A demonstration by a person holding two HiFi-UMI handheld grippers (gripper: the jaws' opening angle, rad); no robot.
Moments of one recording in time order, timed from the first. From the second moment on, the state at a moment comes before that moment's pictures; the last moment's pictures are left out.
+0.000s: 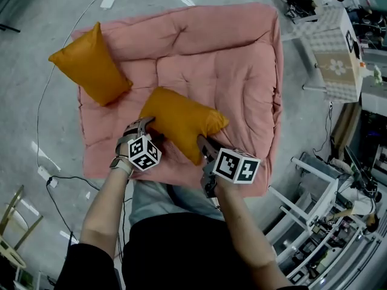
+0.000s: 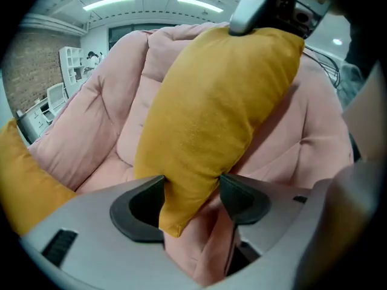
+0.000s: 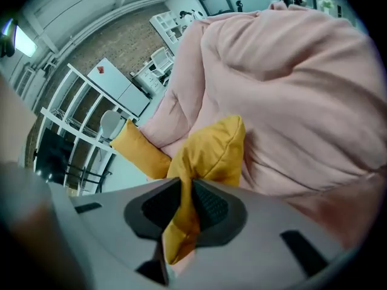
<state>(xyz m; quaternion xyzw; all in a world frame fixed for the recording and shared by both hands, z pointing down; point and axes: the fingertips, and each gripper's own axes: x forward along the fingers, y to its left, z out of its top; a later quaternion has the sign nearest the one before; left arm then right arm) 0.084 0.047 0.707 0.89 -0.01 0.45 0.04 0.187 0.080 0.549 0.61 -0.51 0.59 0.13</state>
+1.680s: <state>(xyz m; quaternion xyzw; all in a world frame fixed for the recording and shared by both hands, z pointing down) 0.030 0.076 0.648 0.88 -0.07 0.44 0.15 0.181 0.044 0.472 0.55 -0.70 0.36 0.29</state>
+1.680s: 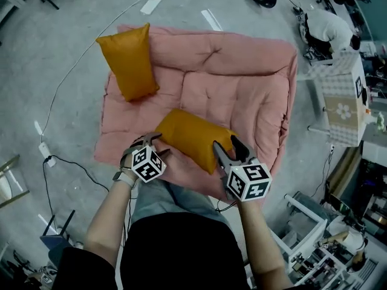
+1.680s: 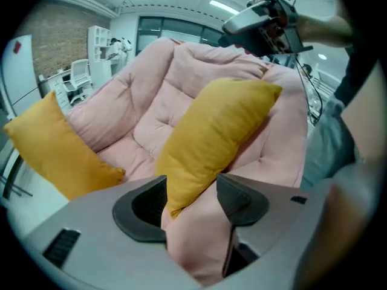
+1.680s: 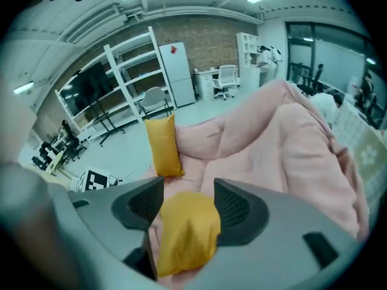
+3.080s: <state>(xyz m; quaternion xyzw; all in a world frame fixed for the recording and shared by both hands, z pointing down) -0.182 0.036 0.595 0.75 -0.48 0.26 0.37 -0.091 -0.299 0.601 0.18 -0.83 0.01 0.53</state>
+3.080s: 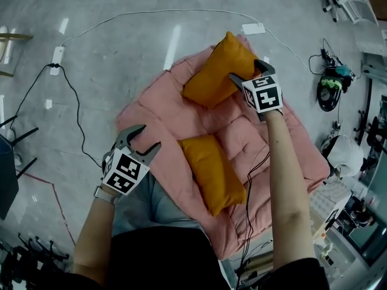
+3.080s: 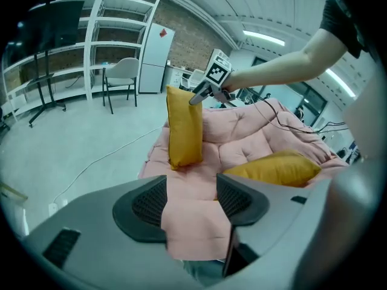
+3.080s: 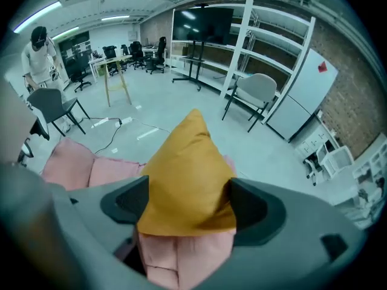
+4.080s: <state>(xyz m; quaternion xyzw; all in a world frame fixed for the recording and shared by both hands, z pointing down) -0.136 0.007 0.625 0.78 -0.42 0.32 0.33 -0.002 -0.231 0.550 0.32 -0.81 0.24 0.44</state>
